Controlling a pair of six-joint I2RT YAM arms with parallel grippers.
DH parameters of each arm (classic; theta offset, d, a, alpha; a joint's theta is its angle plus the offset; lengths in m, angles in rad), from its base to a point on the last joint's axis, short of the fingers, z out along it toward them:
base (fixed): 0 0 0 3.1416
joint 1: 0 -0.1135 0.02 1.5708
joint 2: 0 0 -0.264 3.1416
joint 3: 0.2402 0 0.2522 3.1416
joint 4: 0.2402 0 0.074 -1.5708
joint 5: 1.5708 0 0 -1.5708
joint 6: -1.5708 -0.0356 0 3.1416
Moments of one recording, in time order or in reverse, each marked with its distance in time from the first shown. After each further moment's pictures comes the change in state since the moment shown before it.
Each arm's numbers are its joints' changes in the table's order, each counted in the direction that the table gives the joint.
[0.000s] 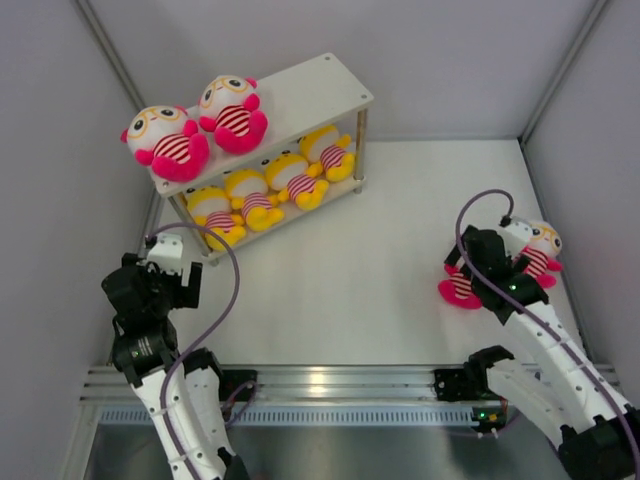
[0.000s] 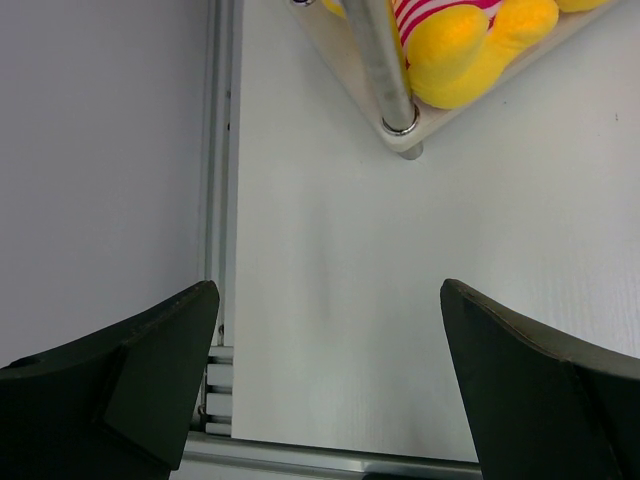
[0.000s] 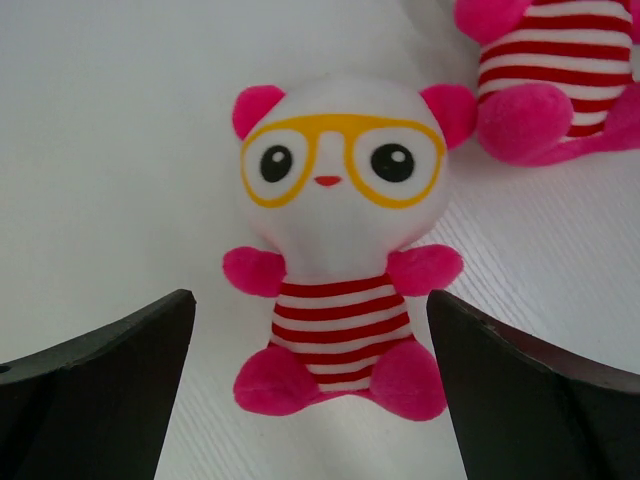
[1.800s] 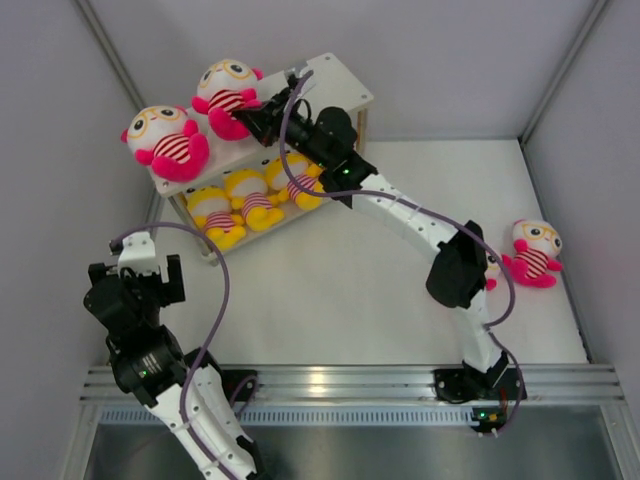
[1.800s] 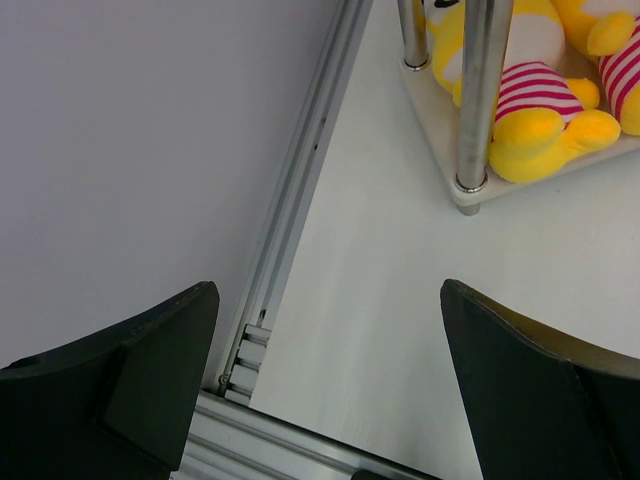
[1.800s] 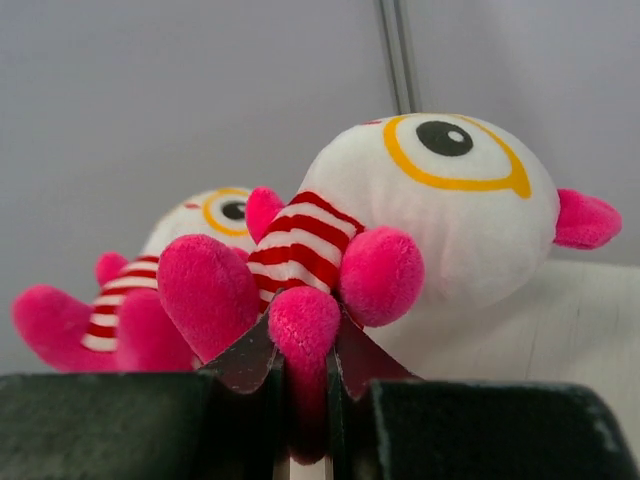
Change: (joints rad) left arm -0.175 -0.034 0.175 0.045 -0.019 0.120; right arm -0.438 1.258 1.394 -1.047 -0.814 0.338
